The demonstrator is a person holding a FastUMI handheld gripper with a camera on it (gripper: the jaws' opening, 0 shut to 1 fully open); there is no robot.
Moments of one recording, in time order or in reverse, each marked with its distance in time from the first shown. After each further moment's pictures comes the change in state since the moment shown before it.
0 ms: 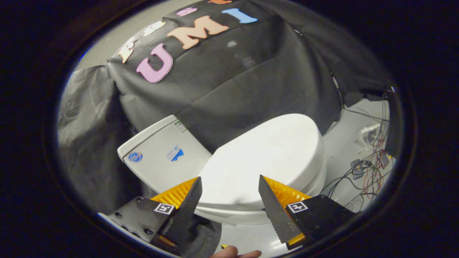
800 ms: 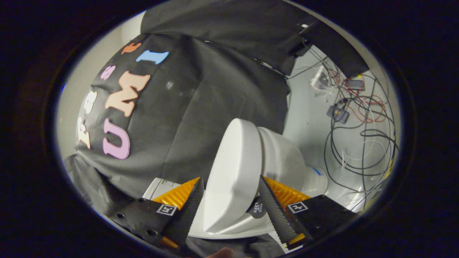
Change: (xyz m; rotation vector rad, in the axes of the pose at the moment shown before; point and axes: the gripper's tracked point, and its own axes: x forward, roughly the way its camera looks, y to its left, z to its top) arm -0.012 -0.073 -0.001 0.629 -0.206 -0.178
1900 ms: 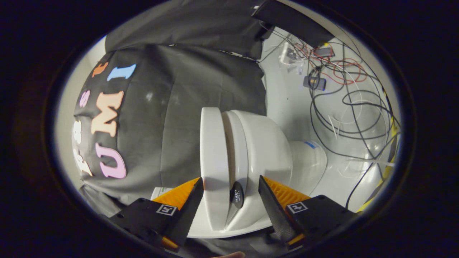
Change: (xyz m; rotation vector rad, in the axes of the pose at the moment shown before) arm 0.001 -0.019 -0.039 0.235 0.066 -0.069
